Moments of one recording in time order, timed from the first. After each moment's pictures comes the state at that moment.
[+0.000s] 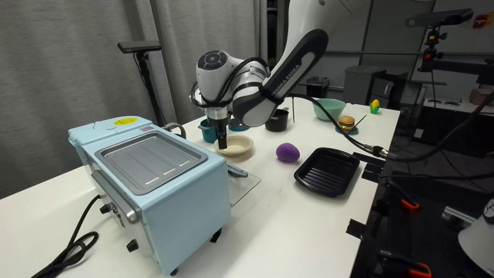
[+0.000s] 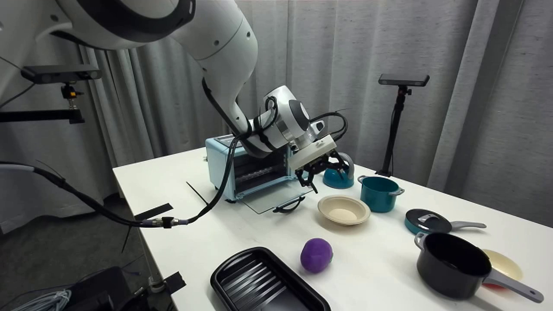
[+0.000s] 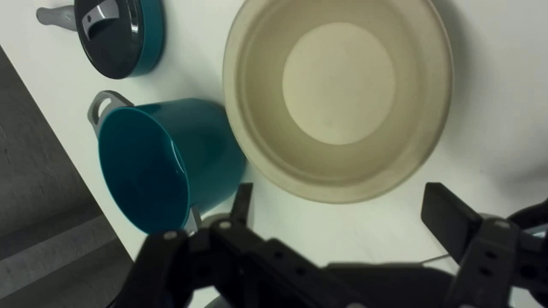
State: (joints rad) arm 0.09 0.66 -0.02 -1.66 -0.80 2.55 -0.07
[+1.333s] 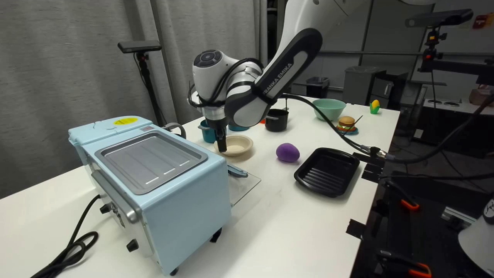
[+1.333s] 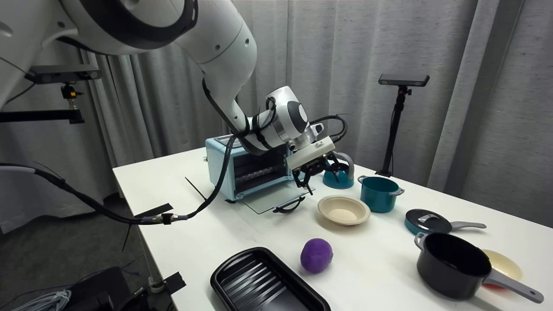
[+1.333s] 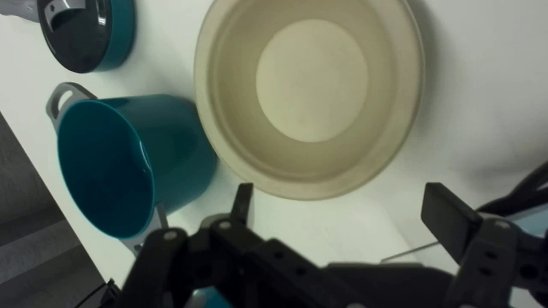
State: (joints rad) arm 0.11 0.69 -0.02 -1.63 -0.69 2.51 -0.18
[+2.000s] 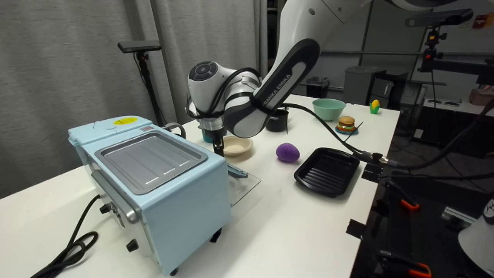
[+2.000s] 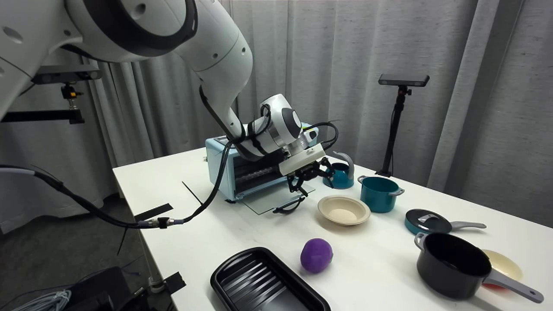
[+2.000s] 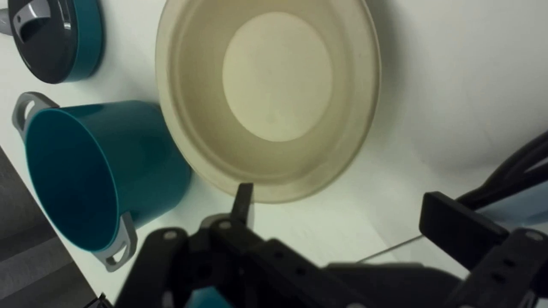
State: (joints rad) arm 0.16 0.72 -0.05 -1.63 -0.71 2.51 -0.07
